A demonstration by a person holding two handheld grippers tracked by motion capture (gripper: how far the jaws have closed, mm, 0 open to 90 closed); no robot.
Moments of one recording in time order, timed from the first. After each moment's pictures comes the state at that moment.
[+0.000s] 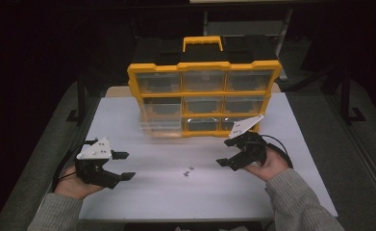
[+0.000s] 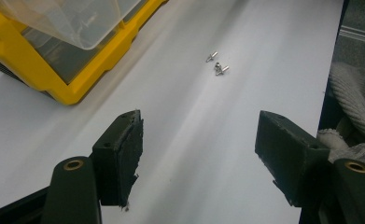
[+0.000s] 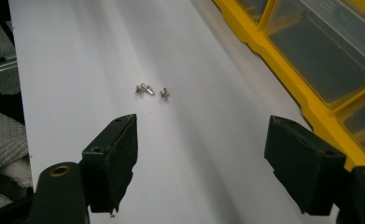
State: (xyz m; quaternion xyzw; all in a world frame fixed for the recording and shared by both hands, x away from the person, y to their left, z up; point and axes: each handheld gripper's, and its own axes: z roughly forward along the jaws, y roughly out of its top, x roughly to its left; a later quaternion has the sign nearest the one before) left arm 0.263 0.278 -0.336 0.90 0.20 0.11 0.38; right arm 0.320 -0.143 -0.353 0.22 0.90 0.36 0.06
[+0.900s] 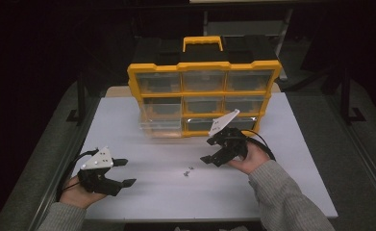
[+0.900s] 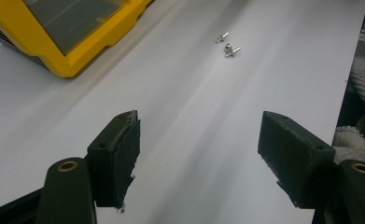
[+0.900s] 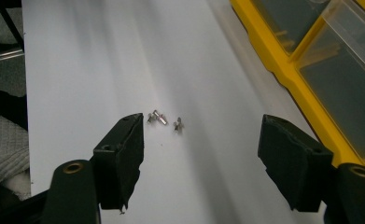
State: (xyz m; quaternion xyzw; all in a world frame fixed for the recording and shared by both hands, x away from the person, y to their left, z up) left arm 0.254 0.282 -0.367 0.89 0.23 0.12 0.38; right arm 0.337 -0.097 -0.351 0.18 0.92 0.35 0.05
